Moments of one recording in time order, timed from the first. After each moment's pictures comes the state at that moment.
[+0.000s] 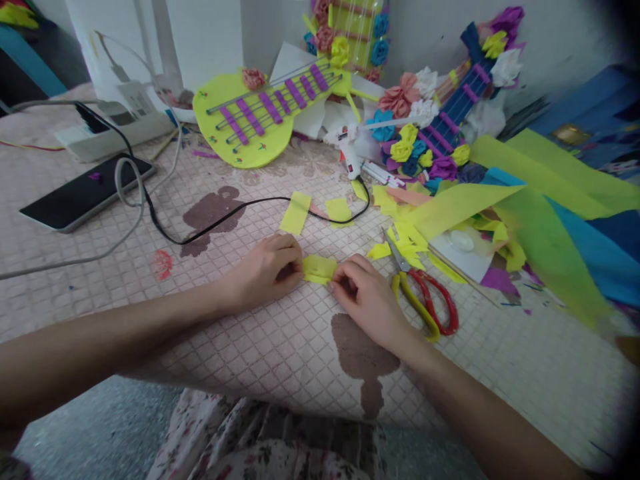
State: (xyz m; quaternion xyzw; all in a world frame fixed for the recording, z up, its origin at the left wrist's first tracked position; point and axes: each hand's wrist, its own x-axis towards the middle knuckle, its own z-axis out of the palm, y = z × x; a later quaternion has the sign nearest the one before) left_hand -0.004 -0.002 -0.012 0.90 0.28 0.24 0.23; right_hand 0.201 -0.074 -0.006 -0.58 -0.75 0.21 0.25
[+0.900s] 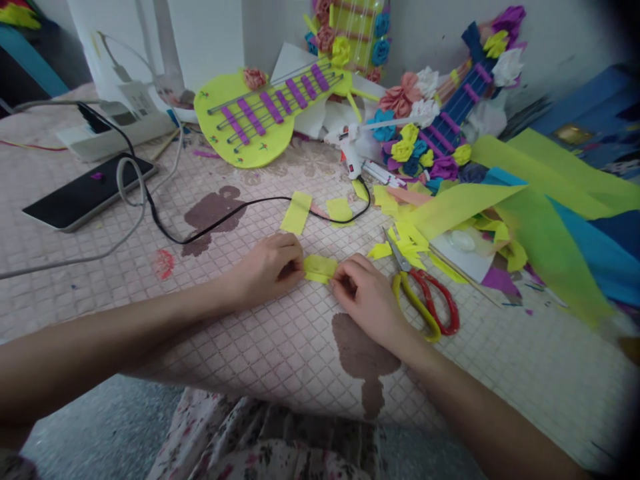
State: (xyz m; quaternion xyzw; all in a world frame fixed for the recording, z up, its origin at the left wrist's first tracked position) left_hand -0.003 0.000 -0.008 0.90 0.28 0.23 0.24; right_hand 0.199 -0.072 -0.010 -0.59 -0.75 0.17 0.26
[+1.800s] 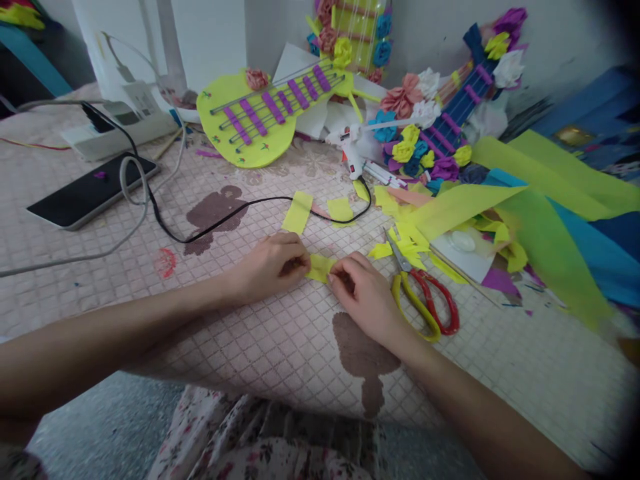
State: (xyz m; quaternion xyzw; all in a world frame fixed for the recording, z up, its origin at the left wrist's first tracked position) left_hand 0.000 0.003 -0.008 0.90 0.29 0.20 0.26; right_hand 0.195 -0.071 -0.009 -0.60 -0.75 0.17 0.24
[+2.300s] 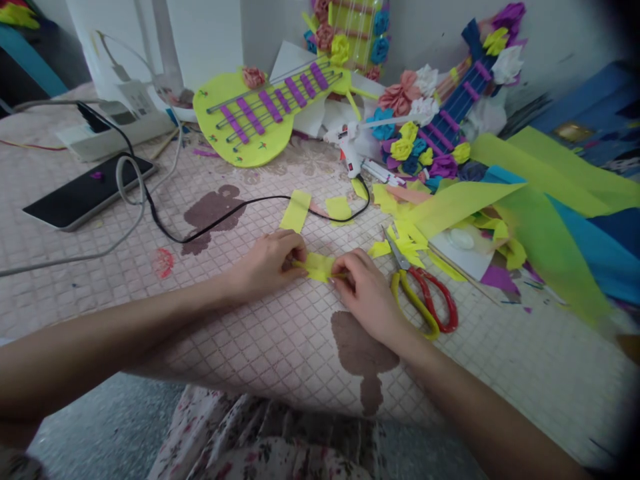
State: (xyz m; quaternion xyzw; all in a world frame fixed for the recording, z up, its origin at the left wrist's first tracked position) left_hand 0.001 0.005 -0.012 0.87 0.34 0.22 0.28; right_hand 0.200 -0.071 -0.010 -0.59 -0.75 0.18 0.25
